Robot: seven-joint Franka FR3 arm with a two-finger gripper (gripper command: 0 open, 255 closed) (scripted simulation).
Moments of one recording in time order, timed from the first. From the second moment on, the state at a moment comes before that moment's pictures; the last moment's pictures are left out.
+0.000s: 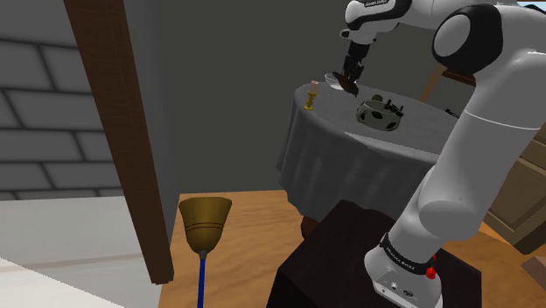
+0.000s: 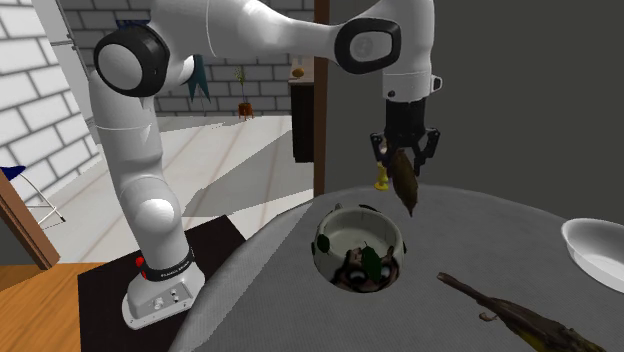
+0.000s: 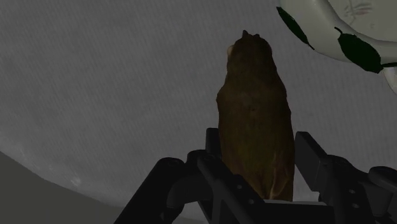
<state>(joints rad) 0.04 0.09 -0.74 -1.64 -0.01 1.83 -1.52</state>
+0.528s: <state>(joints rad) 0.03 0.11 -0.74 -1.52 0.00 1.72 -1.53</state>
